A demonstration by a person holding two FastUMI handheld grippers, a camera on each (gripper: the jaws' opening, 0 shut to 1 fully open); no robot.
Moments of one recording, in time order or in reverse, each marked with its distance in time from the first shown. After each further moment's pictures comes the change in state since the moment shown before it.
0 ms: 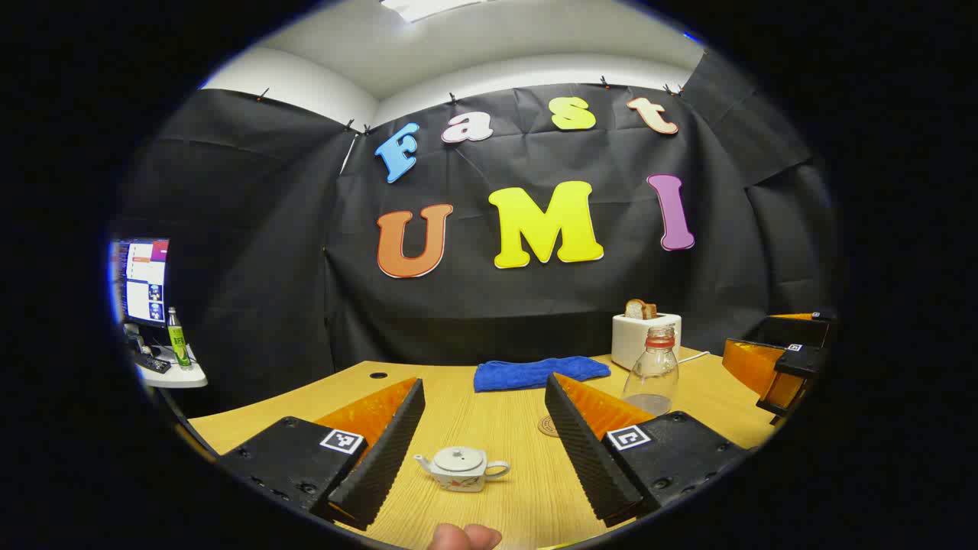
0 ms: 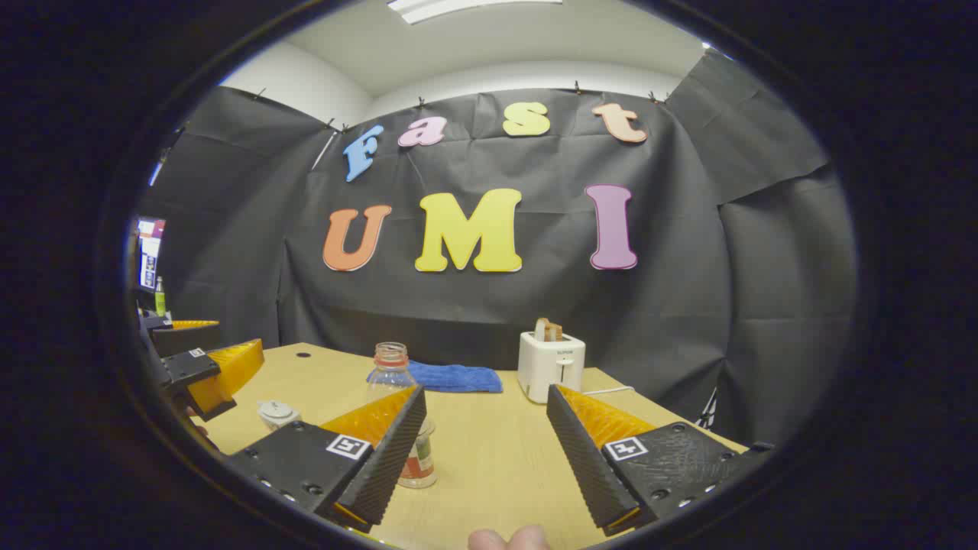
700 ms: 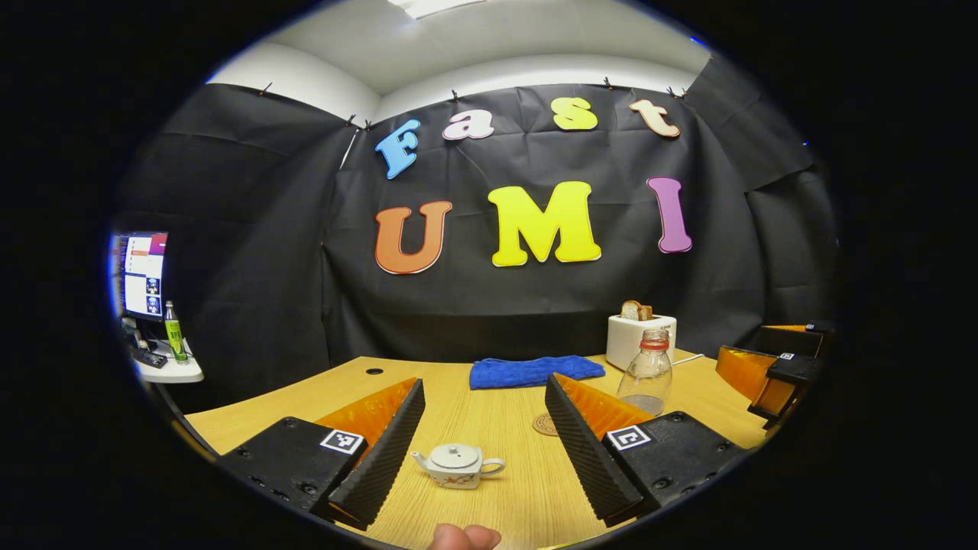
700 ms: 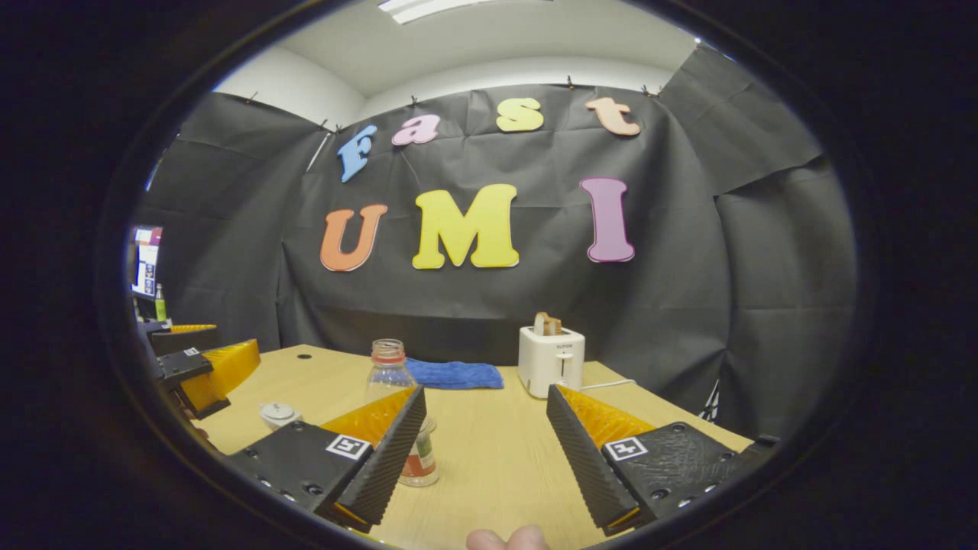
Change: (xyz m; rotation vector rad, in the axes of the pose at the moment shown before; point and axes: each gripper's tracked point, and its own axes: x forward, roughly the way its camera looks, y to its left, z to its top) left arm -0.004 -0.002 -0.002 -0.026 0.019 -0.017; right arm 0.001 -0.001 -0.007 0.039 0.027 0.009
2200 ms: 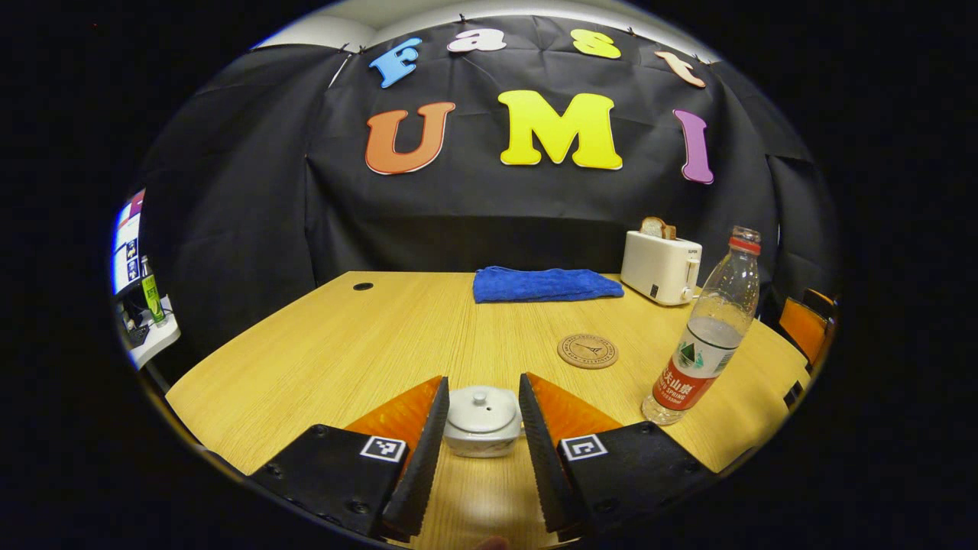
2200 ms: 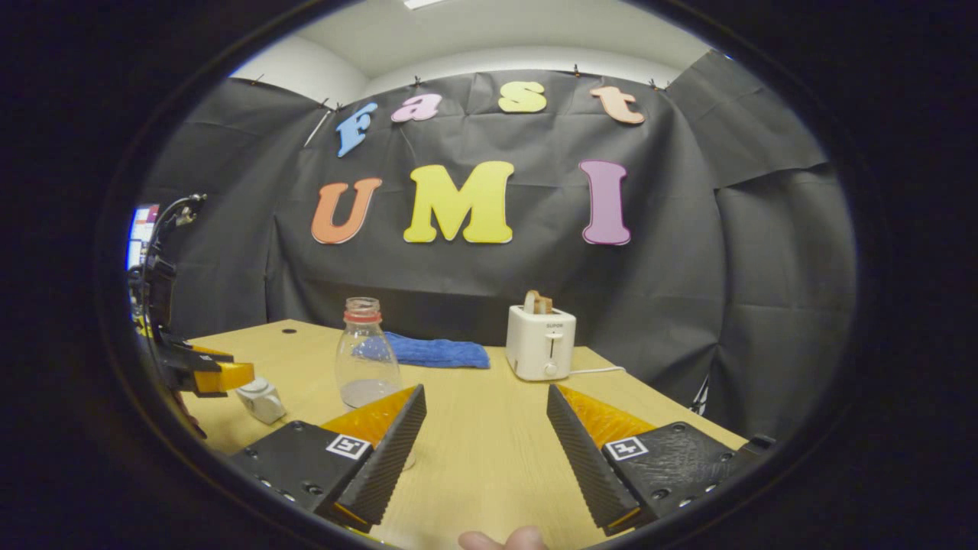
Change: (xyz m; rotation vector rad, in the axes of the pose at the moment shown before) left arm 0.040 0.032 -0.109 -0.035 0.385 -0.046; right arm 0.012 -0.018 -0.029 -0.059 0.064 -0.049
